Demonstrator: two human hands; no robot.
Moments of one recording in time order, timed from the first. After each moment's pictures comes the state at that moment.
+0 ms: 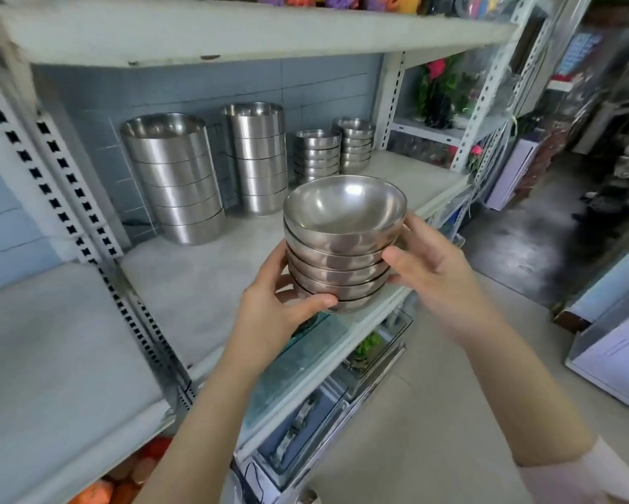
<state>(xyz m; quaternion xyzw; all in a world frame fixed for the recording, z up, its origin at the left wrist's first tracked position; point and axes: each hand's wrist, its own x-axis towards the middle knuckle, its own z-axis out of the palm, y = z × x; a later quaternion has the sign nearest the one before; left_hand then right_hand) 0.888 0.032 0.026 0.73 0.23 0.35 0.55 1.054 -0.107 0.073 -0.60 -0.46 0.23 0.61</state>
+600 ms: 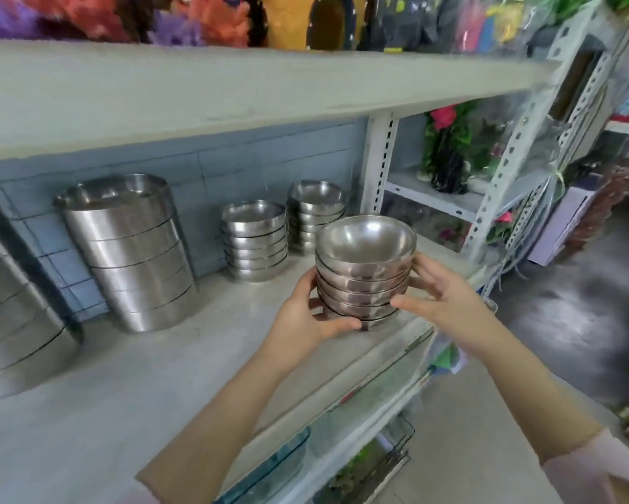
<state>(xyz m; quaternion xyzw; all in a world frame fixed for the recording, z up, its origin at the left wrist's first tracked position) 1.250 0.167 -0.006 0.72 0.26 0.31 0.57 1.429 0.025 0.049 -0.64 -0.48 0.27 0.53</state>
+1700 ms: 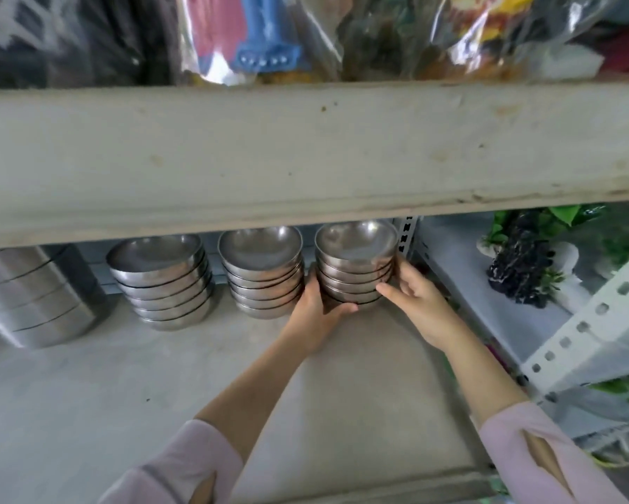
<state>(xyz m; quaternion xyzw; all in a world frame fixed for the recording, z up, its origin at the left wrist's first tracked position) 1.526 0.300 -0.030 0.67 0.52 0.37 0.39 1.724 0.276 -0.003 -0.52 -0.59 0.43 0.44</state>
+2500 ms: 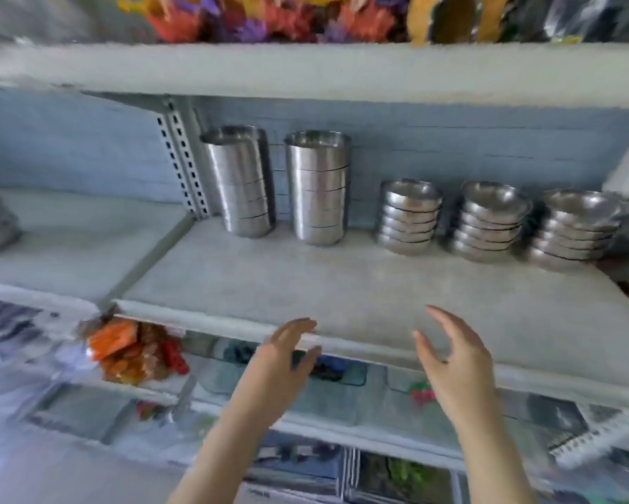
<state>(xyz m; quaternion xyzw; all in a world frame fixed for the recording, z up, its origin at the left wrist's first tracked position) 1.174 -0.002 -0.018 0.65 0.65 0.34 0.21 1.417 0.038 -0.019 -0.58 -0.68 0.15 0.42</state>
